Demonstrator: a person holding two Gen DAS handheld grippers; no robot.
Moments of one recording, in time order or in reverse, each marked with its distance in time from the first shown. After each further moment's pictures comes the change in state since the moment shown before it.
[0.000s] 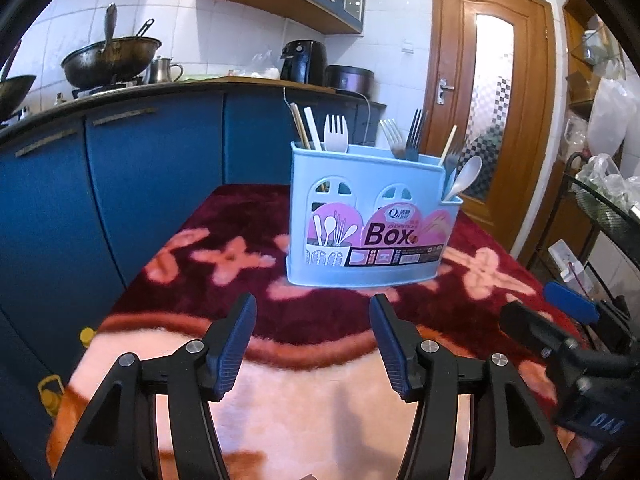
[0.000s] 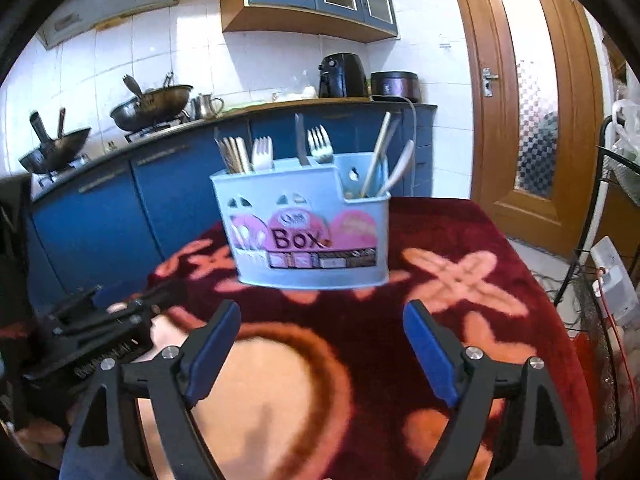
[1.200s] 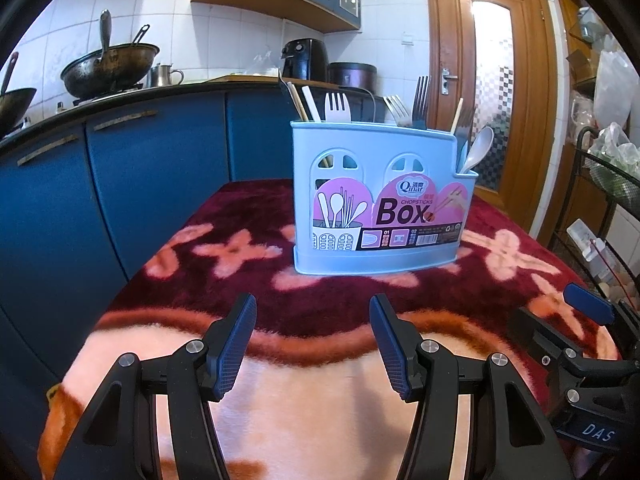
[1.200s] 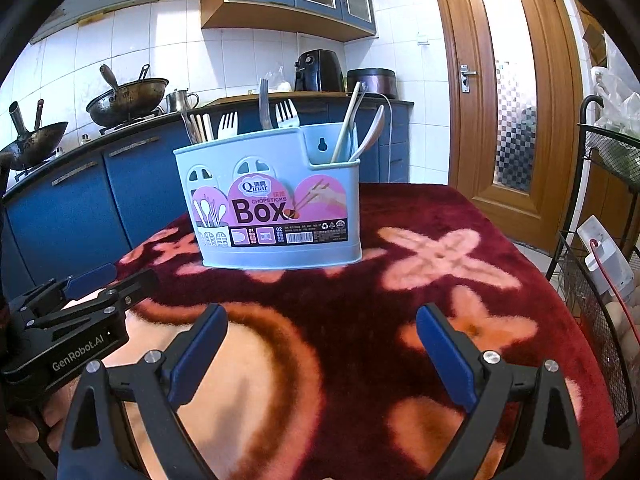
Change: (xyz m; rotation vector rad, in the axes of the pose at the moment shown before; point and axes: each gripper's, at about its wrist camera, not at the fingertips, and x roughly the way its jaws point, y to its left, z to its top) left arm 0.019 -0.005 -0.016 0.055 -0.009 0.051; right arm 0.018 -0.010 -0.028 0.027 -0.009 -0.068
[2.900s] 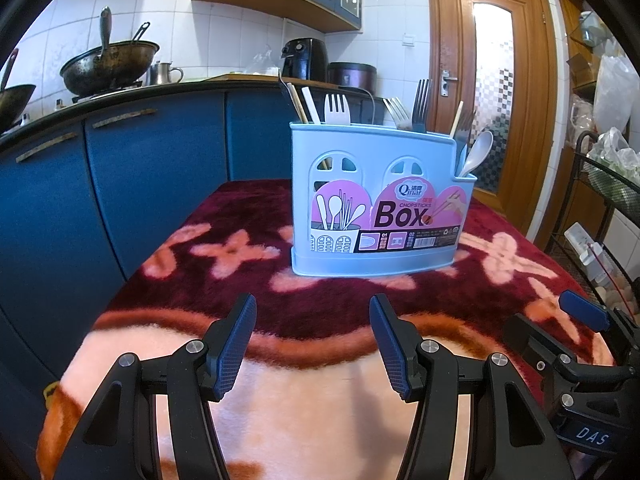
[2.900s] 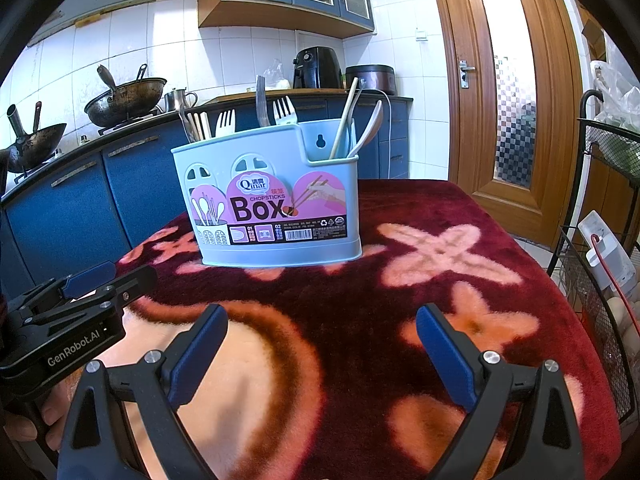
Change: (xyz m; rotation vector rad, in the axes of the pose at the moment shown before) left arm -0.001 0.001 0.002 -0.010 0.003 -0.005; right arm 0.001 -0.001 0.000 0.004 0.007 0.002
